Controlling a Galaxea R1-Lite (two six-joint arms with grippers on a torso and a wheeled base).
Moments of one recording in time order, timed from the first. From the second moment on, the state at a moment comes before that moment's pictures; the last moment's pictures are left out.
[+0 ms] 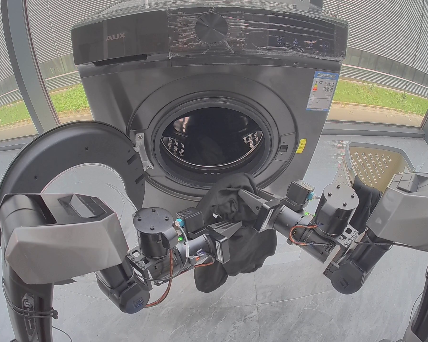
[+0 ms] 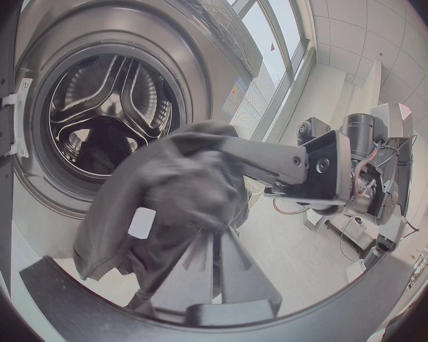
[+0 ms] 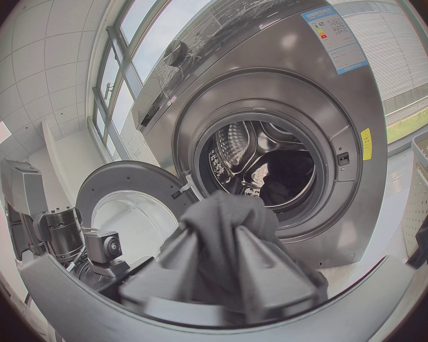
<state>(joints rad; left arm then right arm) -0.66 2.27 -0.70 -1.51 -0.23 -0.24 0.63 2.18 -0.68 -1.55 0.05 0.32</state>
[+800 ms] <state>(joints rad) -0.60 2.17 -0.84 -1.51 -0.11 -0.24 0.51 2.19 -0.62 -1.55 0.02 0.21</state>
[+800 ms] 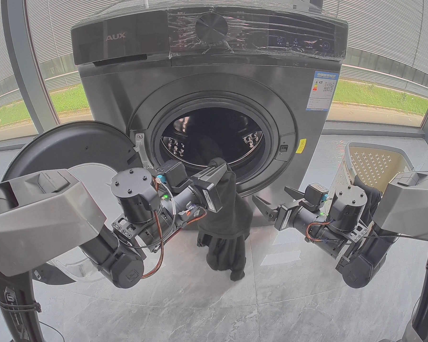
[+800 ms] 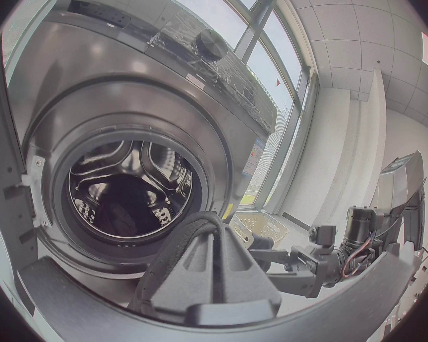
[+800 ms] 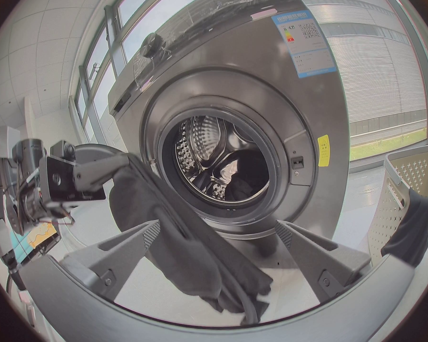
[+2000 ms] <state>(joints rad) -0.62 2.12 -0.86 -1.51 -0.08 -0.19 0.63 2.38 -0.95 -1.49 0.06 0.11</state>
